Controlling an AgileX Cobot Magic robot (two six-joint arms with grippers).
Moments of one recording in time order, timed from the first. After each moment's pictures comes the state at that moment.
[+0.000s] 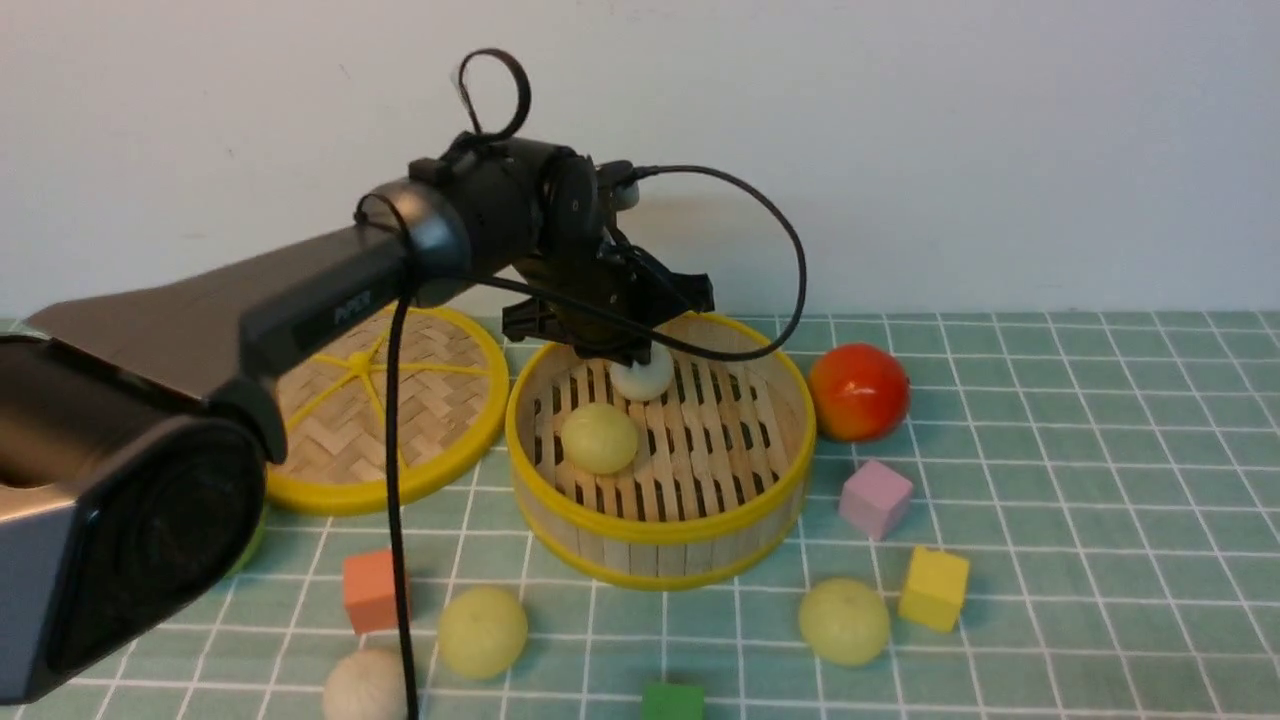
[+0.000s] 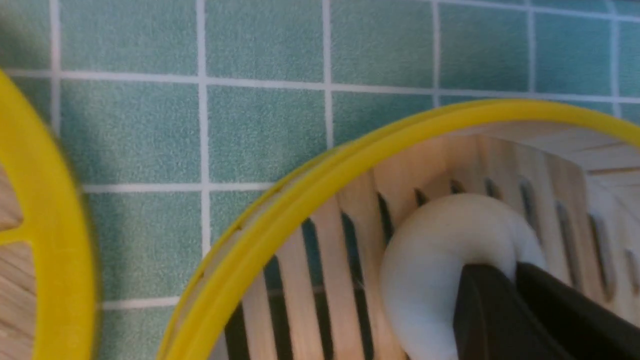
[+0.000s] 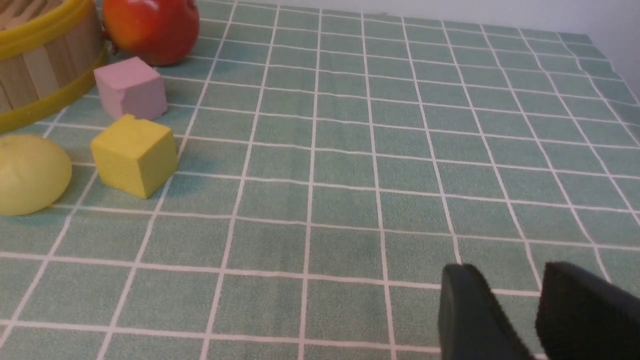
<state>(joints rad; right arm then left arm) -0.02 -0.01 0.01 -0.12 0.39 0.07 -0.44 2.30 -2.00 -0.07 0.71 -0.44</state>
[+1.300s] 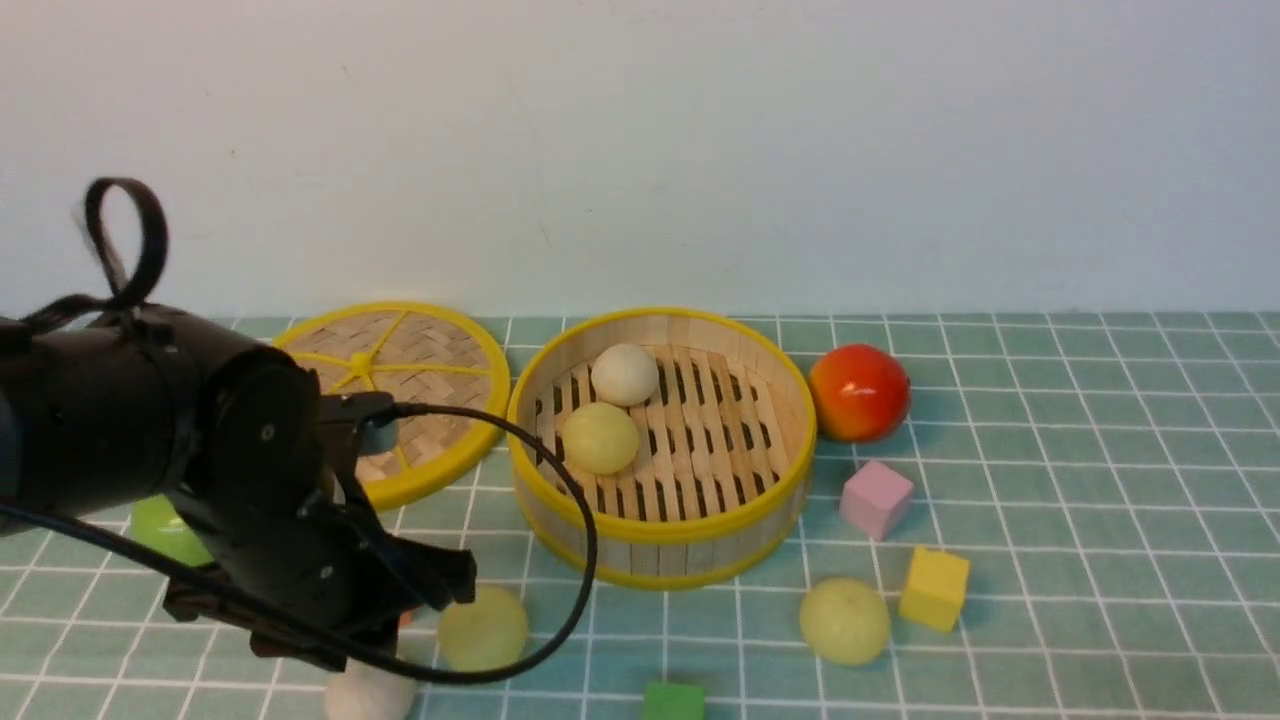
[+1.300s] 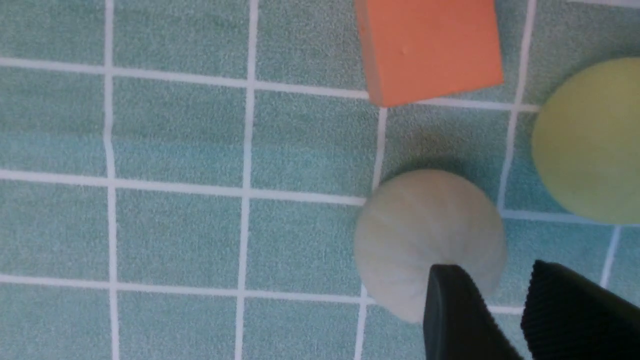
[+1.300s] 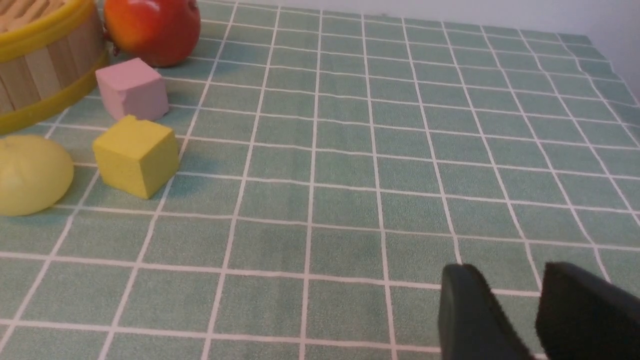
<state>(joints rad) -0.02 -0.01 0.01 -0.12 0.39 0.07 -0.41 1.60 -0.93 0.06 0.73 -0.54</state>
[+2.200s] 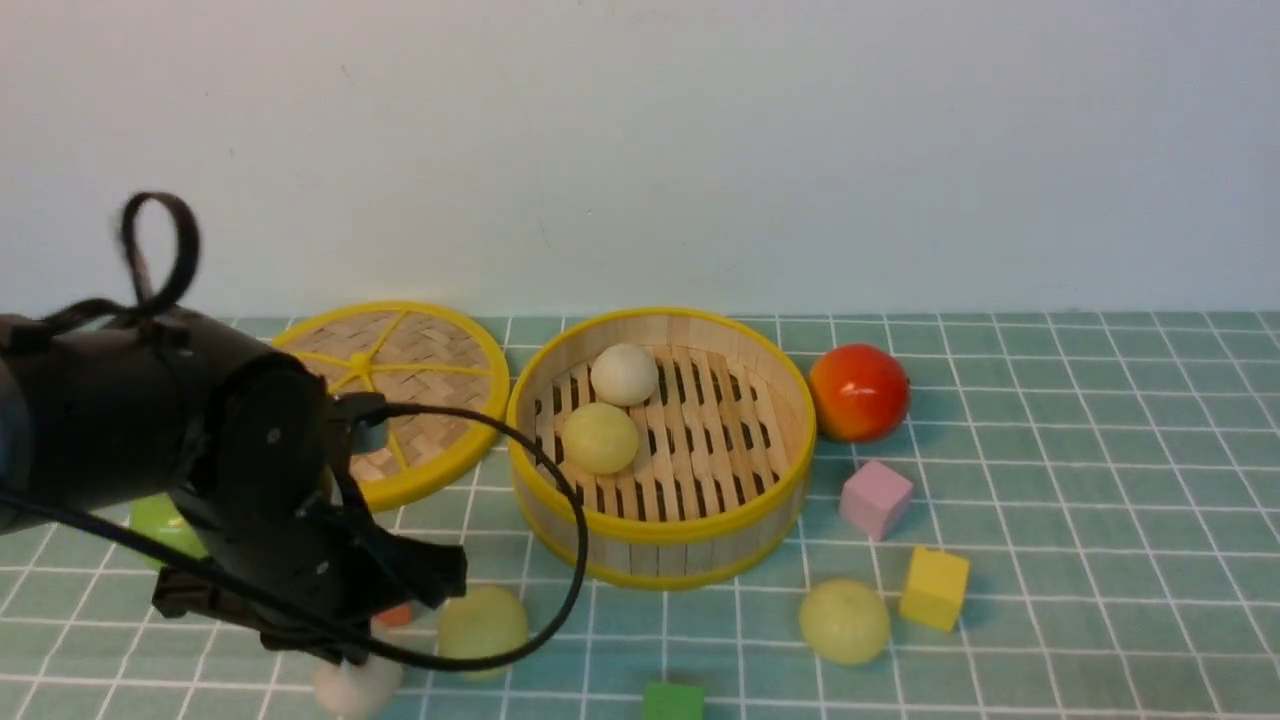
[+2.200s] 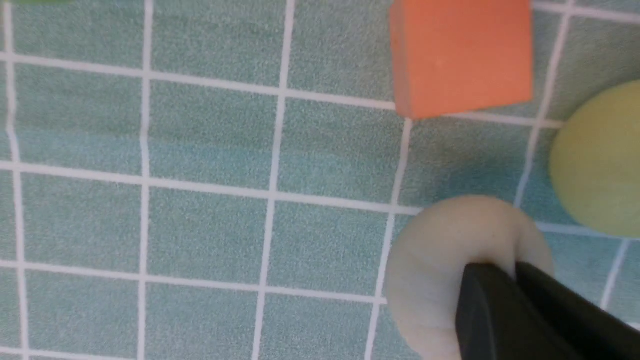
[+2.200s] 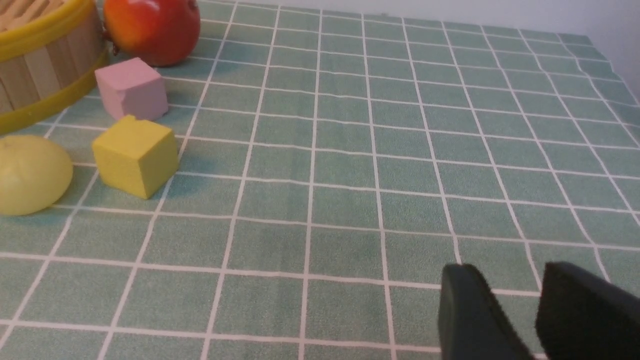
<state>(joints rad) -0.02 -0.01 0.01 -0.12 0.39 0.07 -0.41 1.57 -0.93 0.10 0.75 -0.59</state>
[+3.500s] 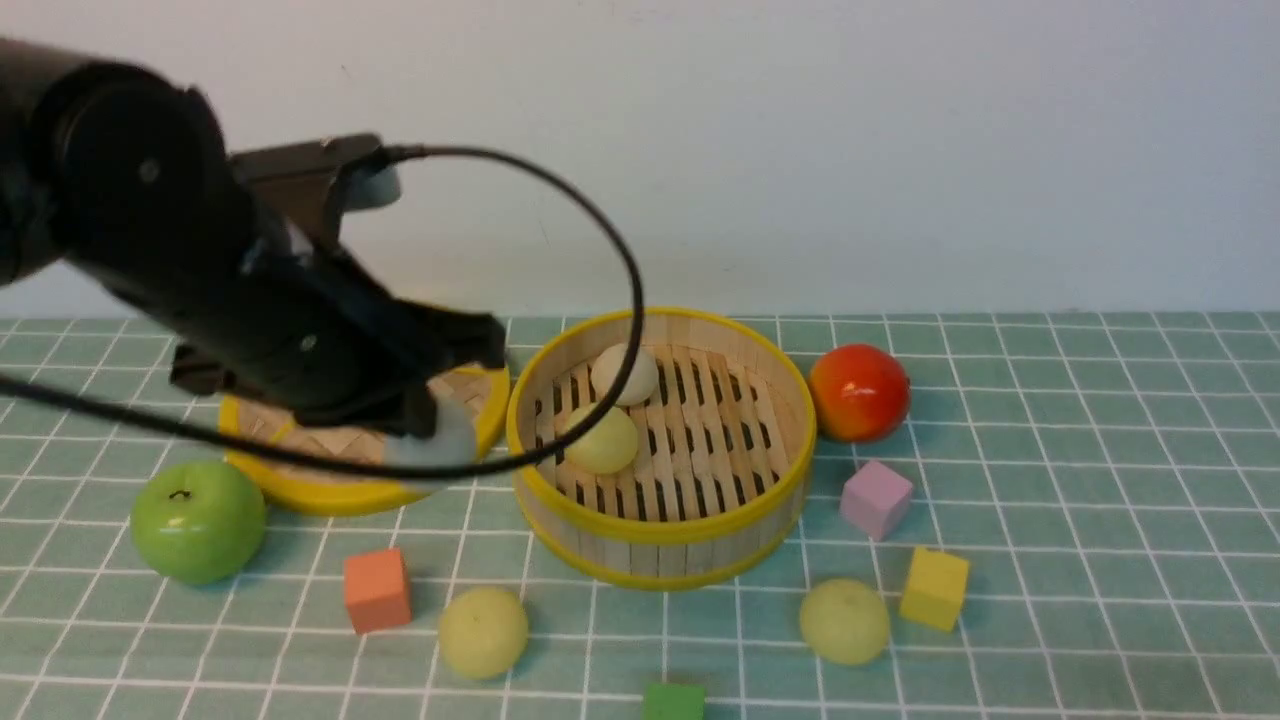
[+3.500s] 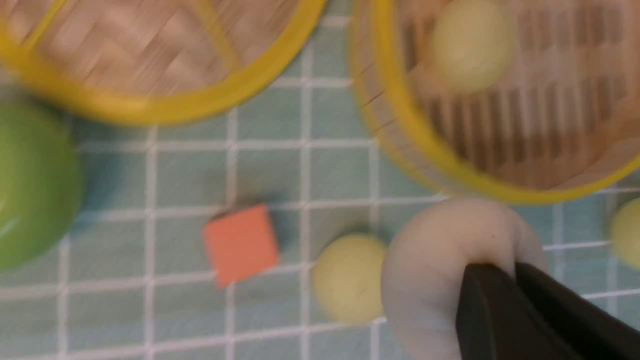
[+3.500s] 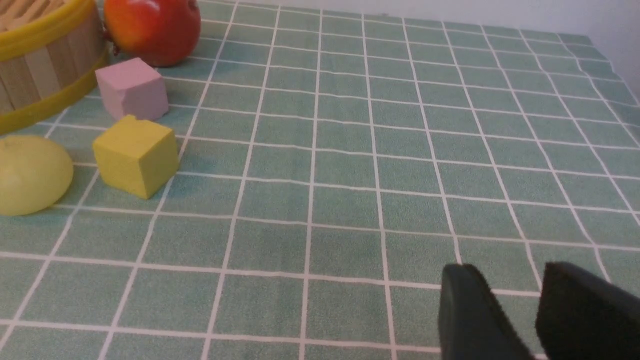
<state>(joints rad) -0.02 -0.01 0.01 -0.12 0.39 0.07 -0.41 1.51 -1.30 -0.06 0.87 -0.37</state>
